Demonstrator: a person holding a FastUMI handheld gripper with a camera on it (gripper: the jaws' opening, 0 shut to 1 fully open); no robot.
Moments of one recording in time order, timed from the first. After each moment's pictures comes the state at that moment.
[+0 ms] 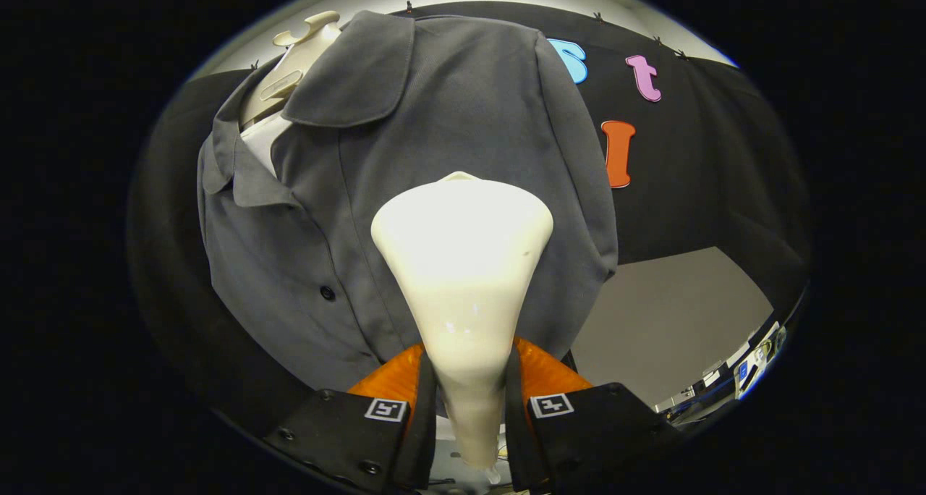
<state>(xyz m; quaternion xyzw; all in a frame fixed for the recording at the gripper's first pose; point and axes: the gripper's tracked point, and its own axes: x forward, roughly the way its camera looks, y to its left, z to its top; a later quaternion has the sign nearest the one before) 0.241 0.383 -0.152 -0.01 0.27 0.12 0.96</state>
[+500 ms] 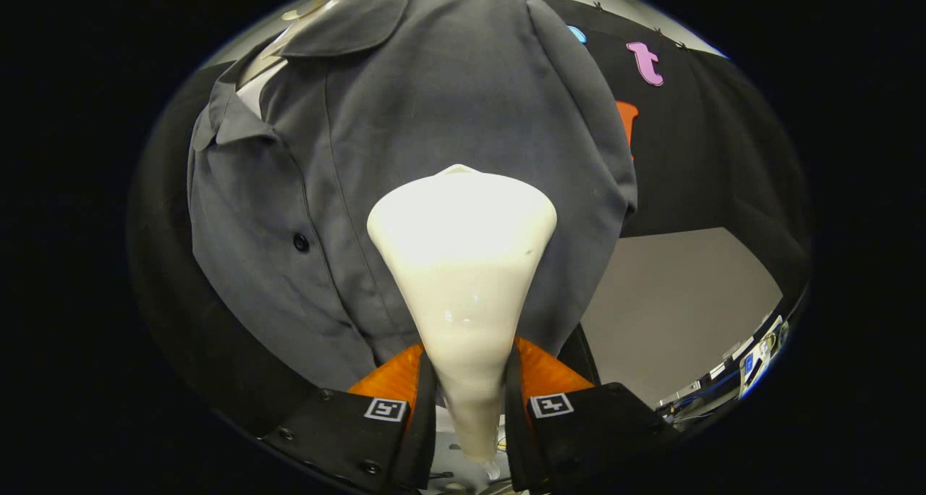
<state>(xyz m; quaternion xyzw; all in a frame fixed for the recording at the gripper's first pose) 0.235 0.380 -0.211 -0.01 0.31 0.12 0.94</state>
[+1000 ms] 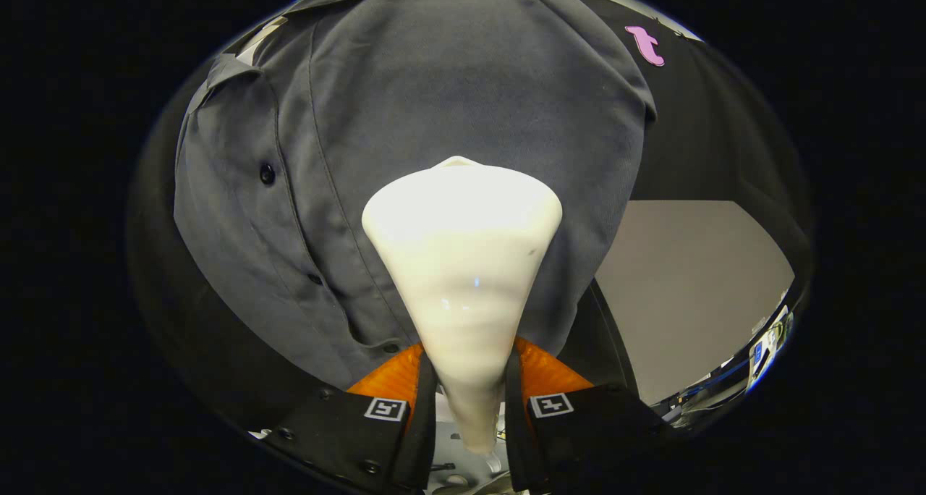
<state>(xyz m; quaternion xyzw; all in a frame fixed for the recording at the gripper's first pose) 0.231 0.376 -0.270 -0.01 0.34 0.12 0.93</state>
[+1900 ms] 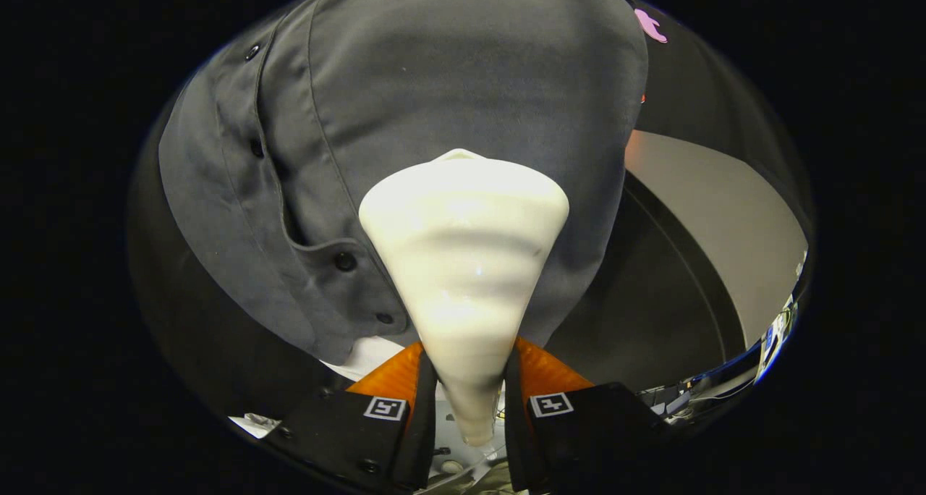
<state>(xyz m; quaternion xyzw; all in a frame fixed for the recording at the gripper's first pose) 0.215 0.352 -0.358 -0.02 0.39 0.11 0.91</state>
